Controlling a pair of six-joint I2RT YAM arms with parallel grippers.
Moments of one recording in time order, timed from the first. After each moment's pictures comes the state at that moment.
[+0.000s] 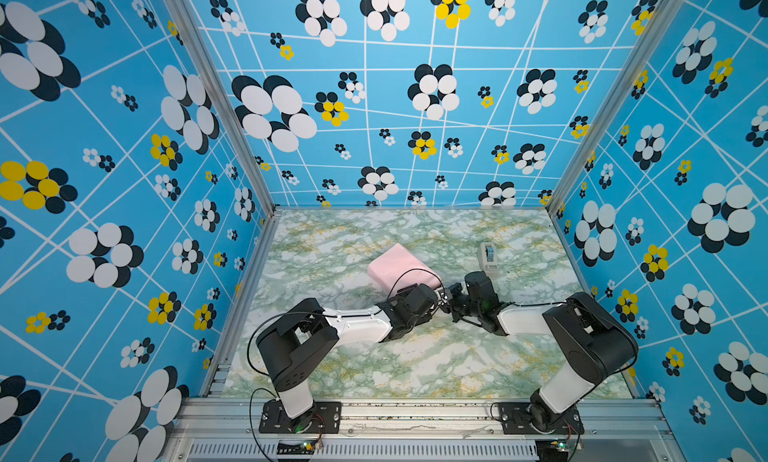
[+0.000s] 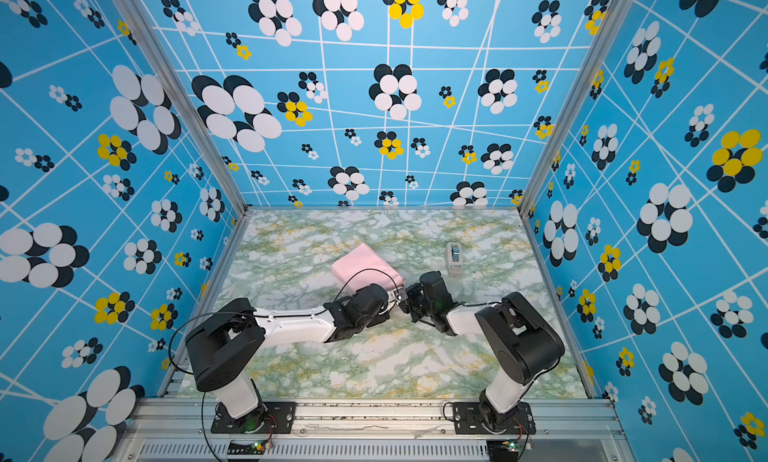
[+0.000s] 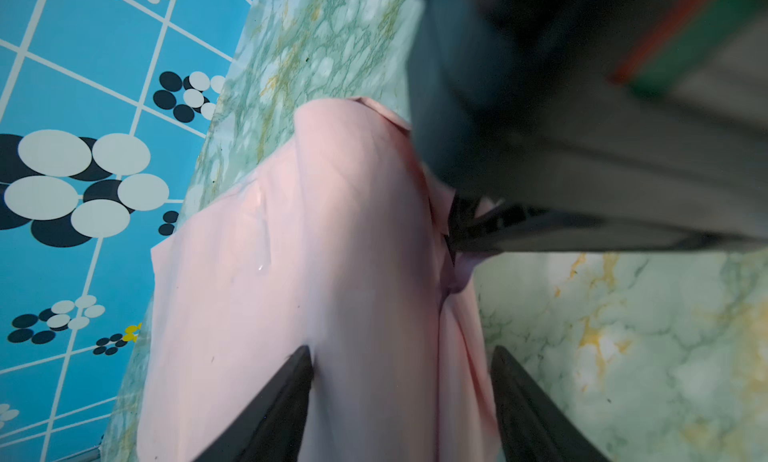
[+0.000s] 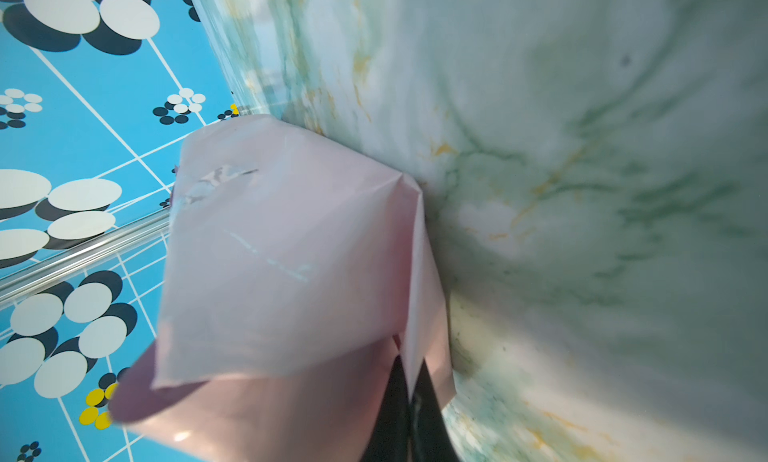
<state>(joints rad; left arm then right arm) -0.96 1.74 0.90 0.08 -0.41 0.42 0.51 1.67 0.58 0.47 -0.35 1.59</state>
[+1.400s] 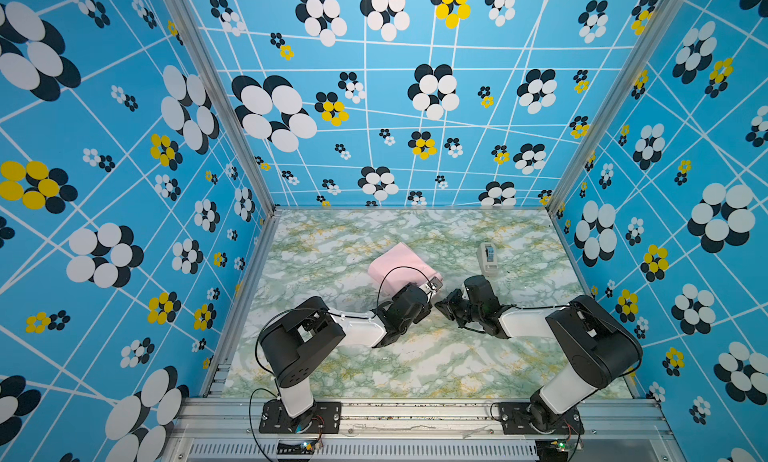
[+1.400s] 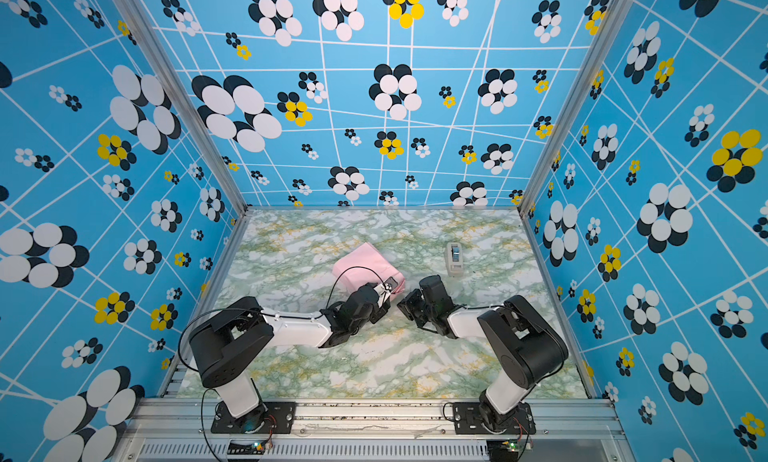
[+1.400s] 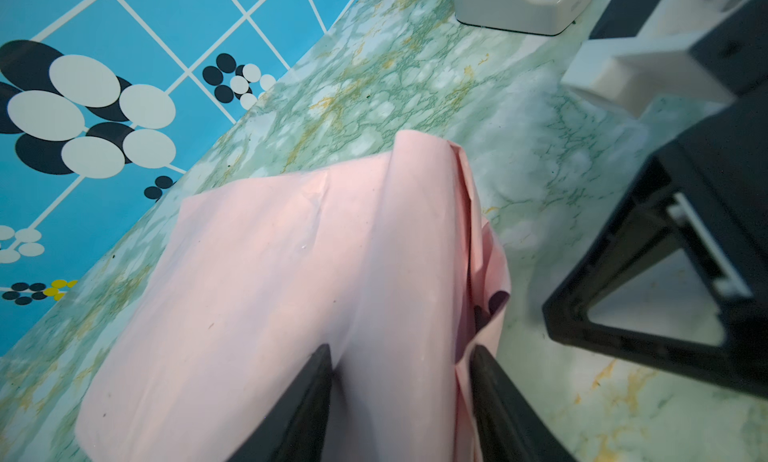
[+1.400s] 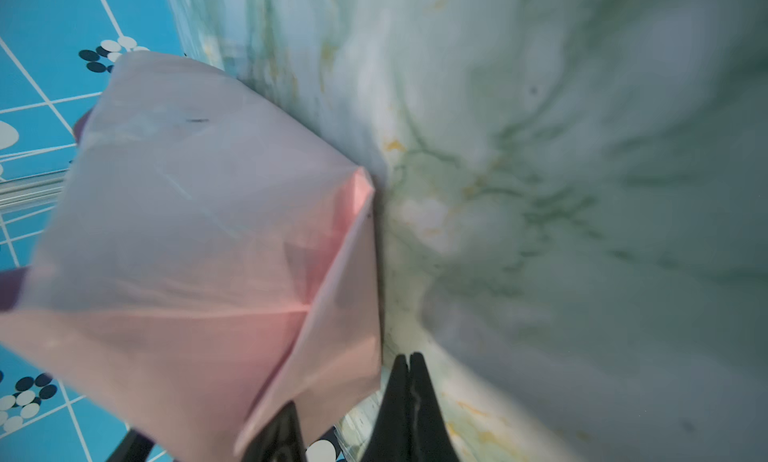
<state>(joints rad) -0.92 1.77 0.78 0.42 -0.38 0.22 0.52 1.67 0.58 0.40 -0.30 1.37</state>
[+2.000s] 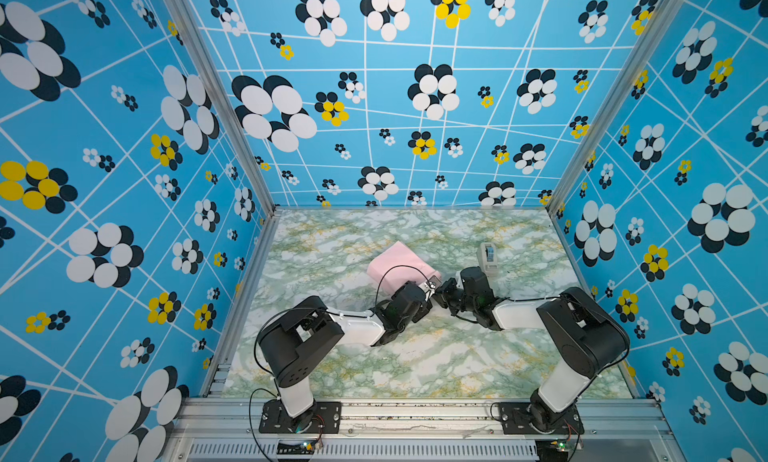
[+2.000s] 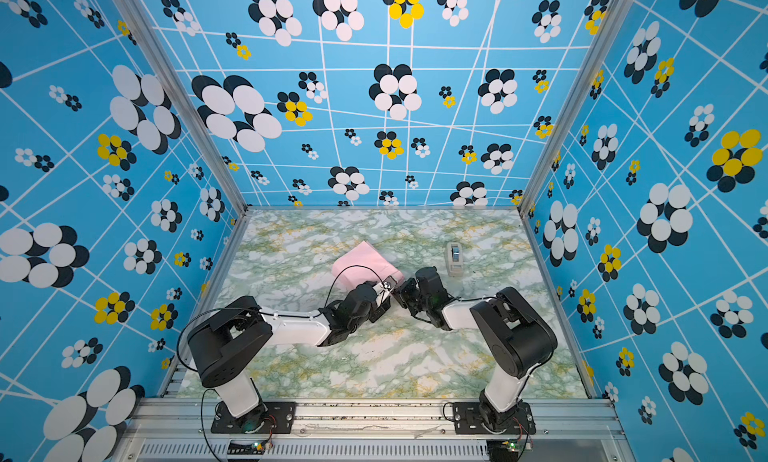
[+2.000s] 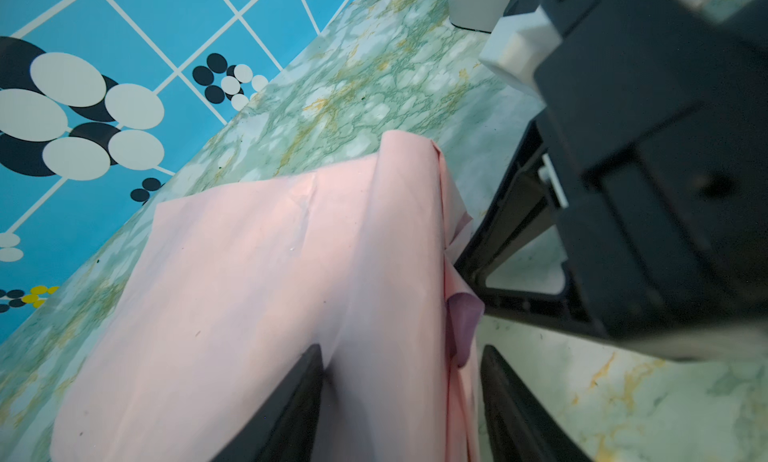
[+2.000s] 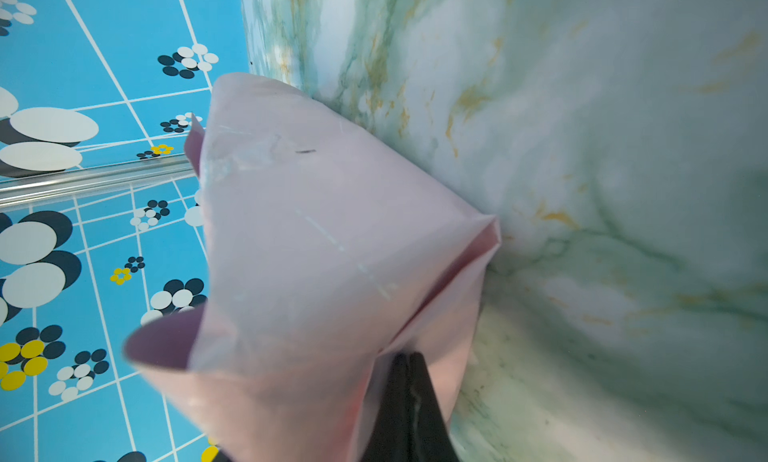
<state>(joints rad) -0.90 1.73 0.78 0.39 -0.32 0.22 0.52 1.73 0.65 0.48 -0.31 1.37</state>
